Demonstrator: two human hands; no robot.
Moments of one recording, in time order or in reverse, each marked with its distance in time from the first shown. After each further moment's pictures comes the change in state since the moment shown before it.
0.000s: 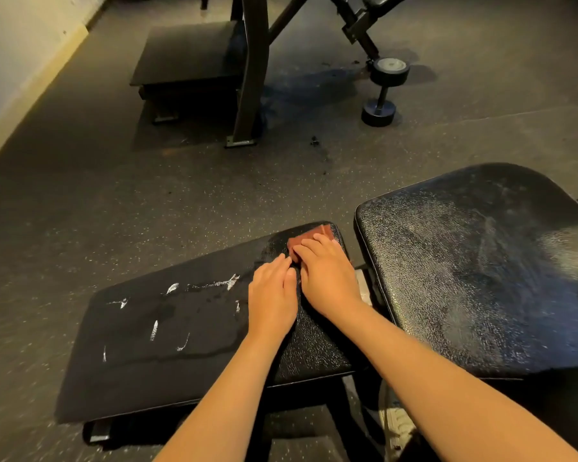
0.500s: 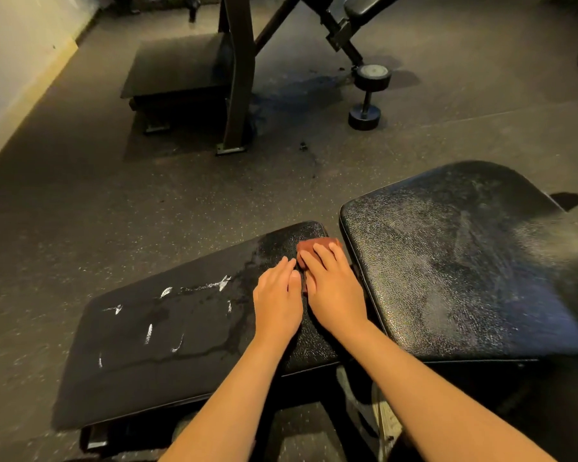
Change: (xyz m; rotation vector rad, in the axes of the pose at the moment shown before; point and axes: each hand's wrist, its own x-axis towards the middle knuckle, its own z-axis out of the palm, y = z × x) left_hand -0.019 0.028 0.007 -0.078 -0.052 -0.035; right_hand -0.042 0.009 -0.014 0.009 0.002 0.150
